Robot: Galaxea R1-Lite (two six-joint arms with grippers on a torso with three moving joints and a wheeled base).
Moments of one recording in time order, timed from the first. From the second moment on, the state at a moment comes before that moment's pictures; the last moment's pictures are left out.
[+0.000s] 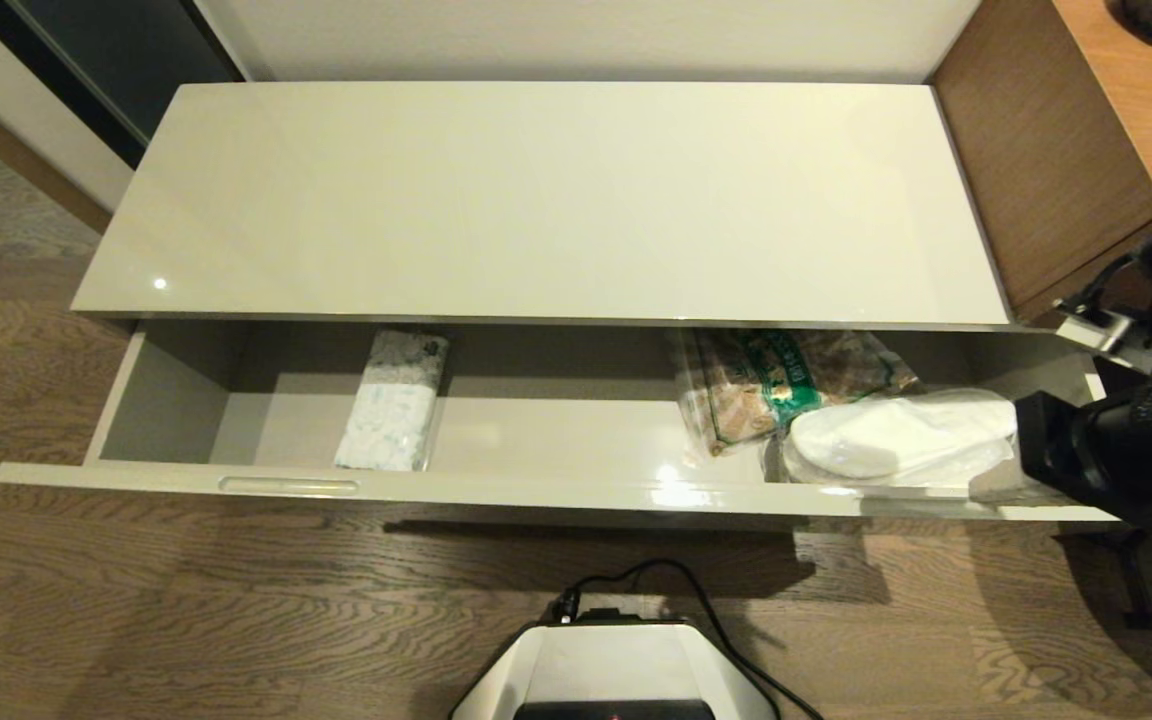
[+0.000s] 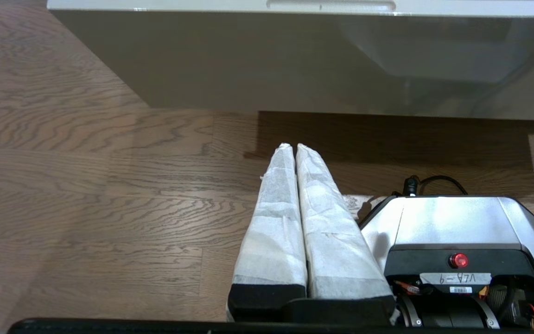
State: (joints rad) left arm 0.01 0.00 0.00 0.00 -0.01 0.03; right arm 0.24 1.44 -1.17 0.68 0.10 0.54
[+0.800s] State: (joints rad) left arm 0.01 0.00 0.00 0.00 -0.01 0.04; right arm 0.23 1.48 -1.13 0.33 -0.04 0.76
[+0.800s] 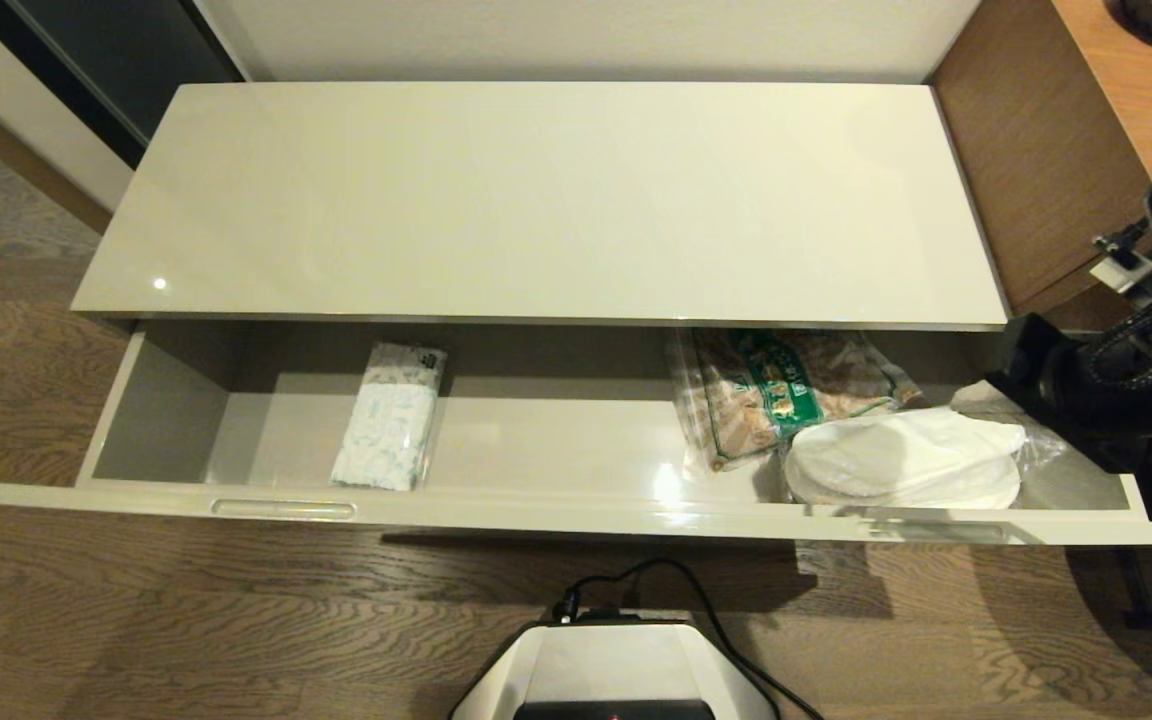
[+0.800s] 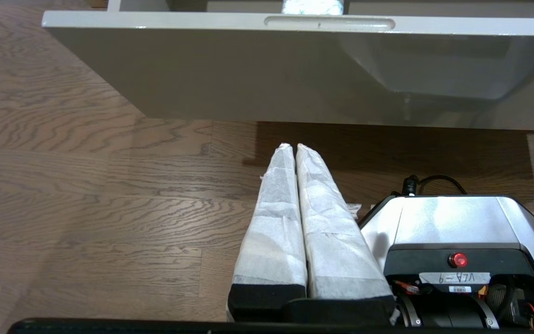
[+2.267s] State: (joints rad) left arm 0.01 0.00 0.00 0.00 -0.01 0.04; right arm 0.25 1.23 -0.87 0.77 0.05 0.66
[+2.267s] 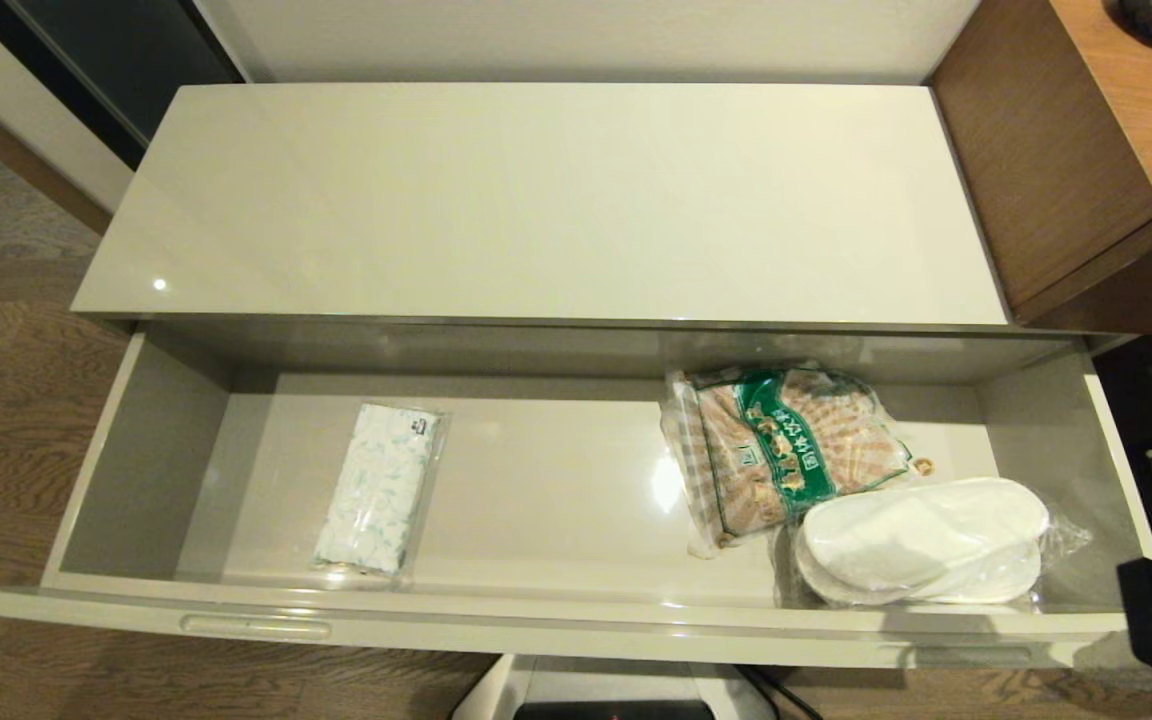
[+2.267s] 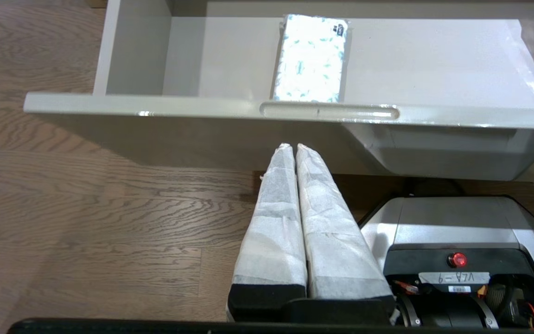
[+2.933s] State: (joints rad) left arm 0.01 0.00 0.00 0.00 -0.01 0.04; right arm 0.24 1.12 -0.93 0.60 -0.04 0.71
